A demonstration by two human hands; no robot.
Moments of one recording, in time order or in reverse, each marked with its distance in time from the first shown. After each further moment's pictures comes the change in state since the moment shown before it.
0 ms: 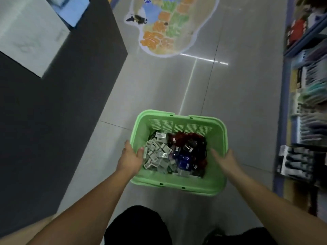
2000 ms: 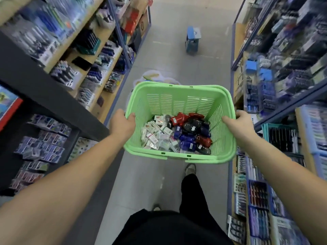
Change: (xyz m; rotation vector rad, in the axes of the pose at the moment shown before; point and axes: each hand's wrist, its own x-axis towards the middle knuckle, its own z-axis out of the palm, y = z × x) left_hand -0.035 0.628 -0.577 -0.191 0.321 0.332; right_hand -0.140 -0.727 -0.419 0.080 0.304 -0.289
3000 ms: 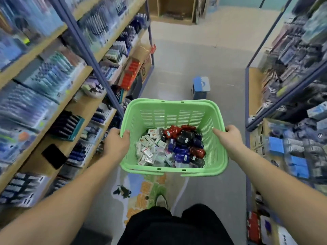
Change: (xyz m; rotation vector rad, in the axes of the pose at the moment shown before) left_hand 0.592 0.266 0.080 -0.037 0.066 -0.080; right_hand 0.593 -0.353 0.134 0.036 -0.101 0.019
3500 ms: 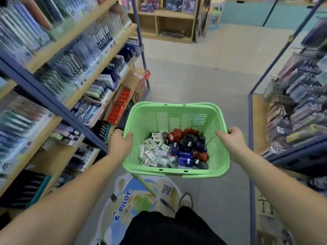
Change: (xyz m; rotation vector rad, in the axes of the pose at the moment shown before) left_hand 0.289 0.206 0.125 -0.026 0.009 0.001; right_hand 0.321 -0.181 -0.024 0.058 0.032 -0.056
